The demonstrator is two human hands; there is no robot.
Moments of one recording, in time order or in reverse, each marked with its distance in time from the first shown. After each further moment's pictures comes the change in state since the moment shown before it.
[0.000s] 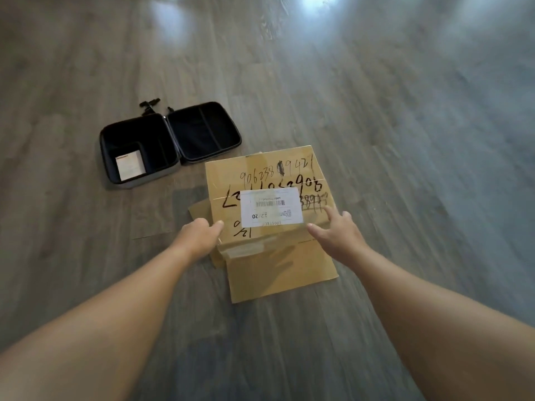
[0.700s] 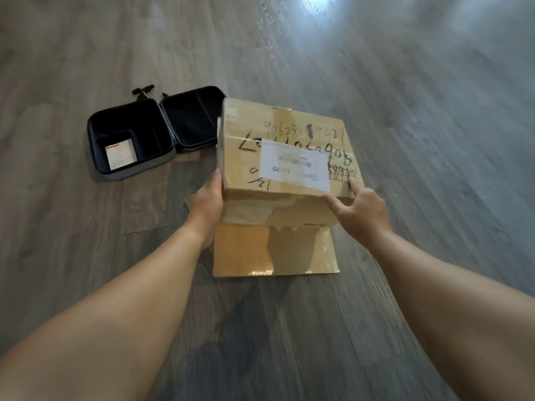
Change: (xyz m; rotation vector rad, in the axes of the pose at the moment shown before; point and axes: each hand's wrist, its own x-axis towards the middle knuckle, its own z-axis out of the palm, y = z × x) left_hand 0.047 0.016 0.034 -0.842 0.010 0.179; right_hand 0.056 0.033 0.033 0.054 0.320 -0.148
